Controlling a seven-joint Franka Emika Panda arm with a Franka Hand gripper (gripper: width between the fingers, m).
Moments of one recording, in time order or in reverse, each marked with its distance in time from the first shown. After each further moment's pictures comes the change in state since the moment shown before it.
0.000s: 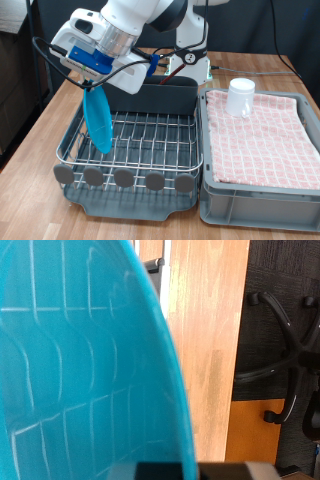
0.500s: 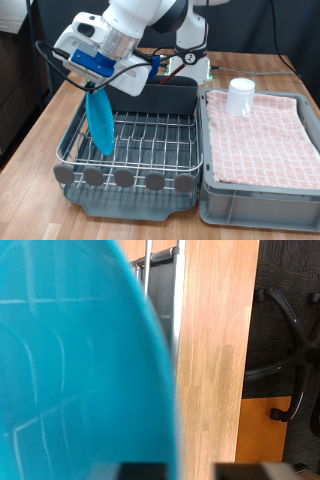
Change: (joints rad) arm 0.000 0.000 0.000 -0.017 0.001 0.010 0.017
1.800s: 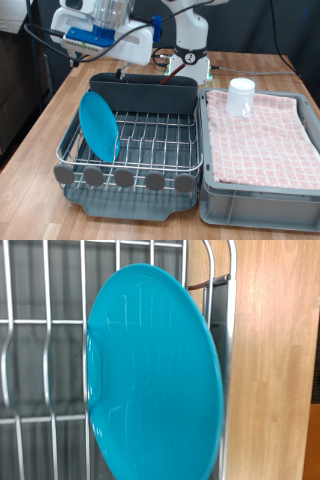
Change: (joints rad) arm 0.002 -0.127 0.023 0.099 0.456 -0.225 -0.331
